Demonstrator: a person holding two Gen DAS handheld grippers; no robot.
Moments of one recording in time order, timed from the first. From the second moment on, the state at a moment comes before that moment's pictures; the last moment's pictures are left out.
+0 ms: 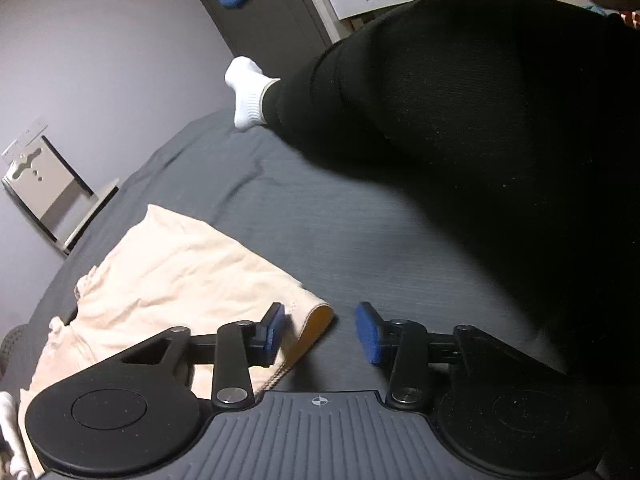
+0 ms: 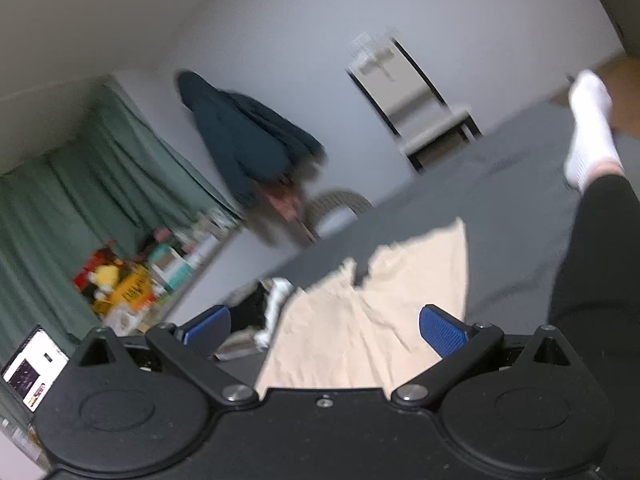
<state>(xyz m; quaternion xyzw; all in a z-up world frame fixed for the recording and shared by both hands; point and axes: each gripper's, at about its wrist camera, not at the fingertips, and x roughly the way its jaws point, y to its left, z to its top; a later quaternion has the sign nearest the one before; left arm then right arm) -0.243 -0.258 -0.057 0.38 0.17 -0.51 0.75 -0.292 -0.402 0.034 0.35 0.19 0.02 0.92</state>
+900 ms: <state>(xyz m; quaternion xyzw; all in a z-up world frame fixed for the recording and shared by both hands) -0.192 -0.202 -0.075 0.13 0.28 -0.54 0.78 -0.175 -0.366 -0.060 0.29 0.58 -0.10 0.76</state>
